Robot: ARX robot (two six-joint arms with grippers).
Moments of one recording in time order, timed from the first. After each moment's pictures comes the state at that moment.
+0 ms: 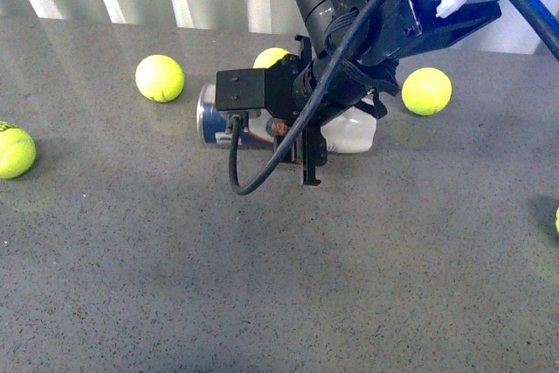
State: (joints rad) left arm 0.00 0.00 0.02 0.00 0.00 0.00; right arm 0.45 2.46 1.61 -0.10 -0.22 -1.19
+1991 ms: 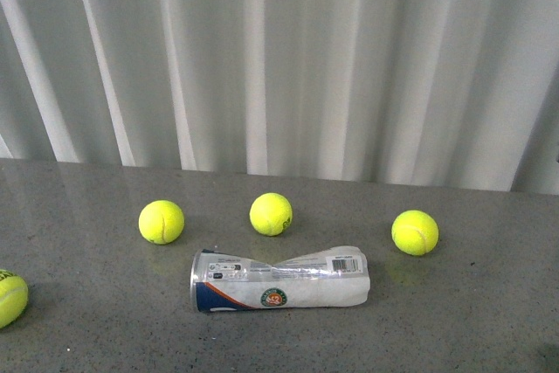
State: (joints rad) left arm 0.00 0.00 0.02 0.00 0.00 0.00; right arm 0.14 1.41 0.38 1.02 0.15 0.00
